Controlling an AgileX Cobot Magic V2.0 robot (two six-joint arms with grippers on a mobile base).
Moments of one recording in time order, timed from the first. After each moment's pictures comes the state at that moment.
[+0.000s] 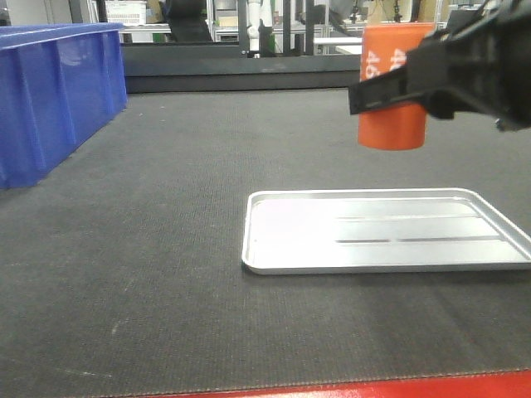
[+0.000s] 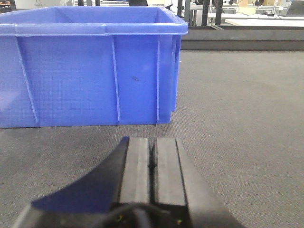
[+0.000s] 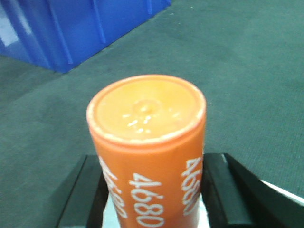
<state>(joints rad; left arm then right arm) -0.04 -0.02 0.03 -0.03 0.06 0.03 0.33 1.26 -0.43 -0.61 -0.59 0.63</state>
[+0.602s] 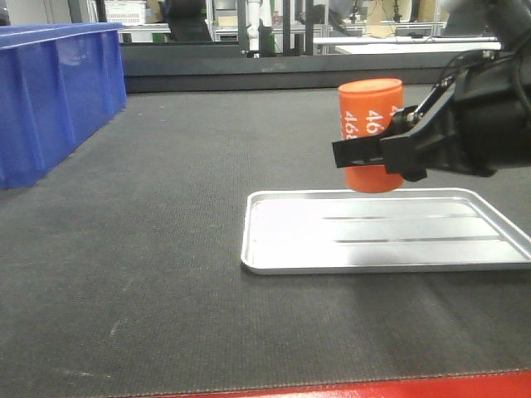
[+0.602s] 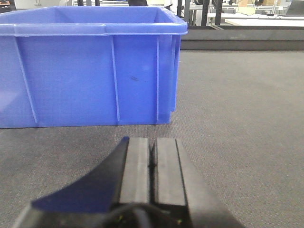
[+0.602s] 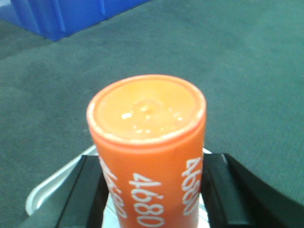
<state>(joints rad) -0.04 -0.02 0.03 -0.03 0.06 0.03 0.31 1.45 -0.44 -0.57 -0.73 0.42</state>
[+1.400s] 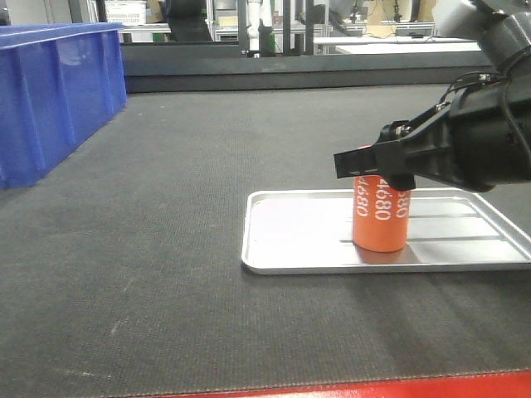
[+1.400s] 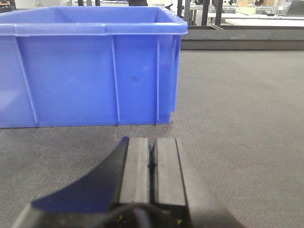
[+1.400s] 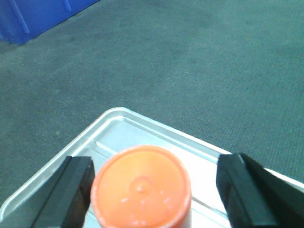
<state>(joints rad) -0.04 -0.02 0.03 -0.03 0.06 0.03 0.31 1.51 -0.44 -0.44 -0.74 0.41</state>
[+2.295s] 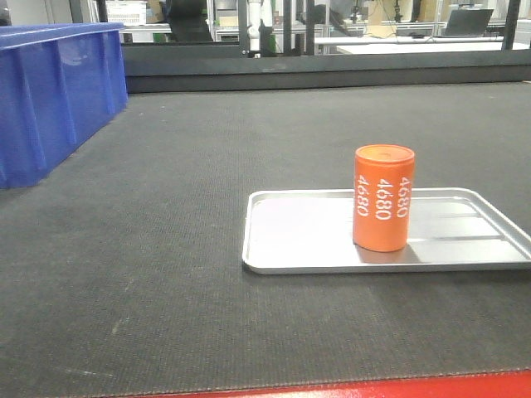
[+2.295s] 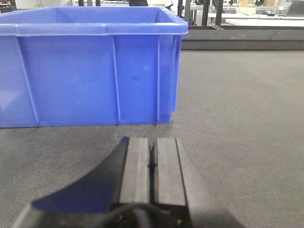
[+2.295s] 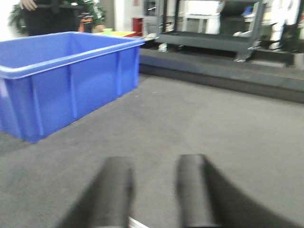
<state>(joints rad) -0.04 -0.02 0.03 -0.03 0.06 0.03 0.31 0.96 -0.44 -0.44 -0.51 0.42</state>
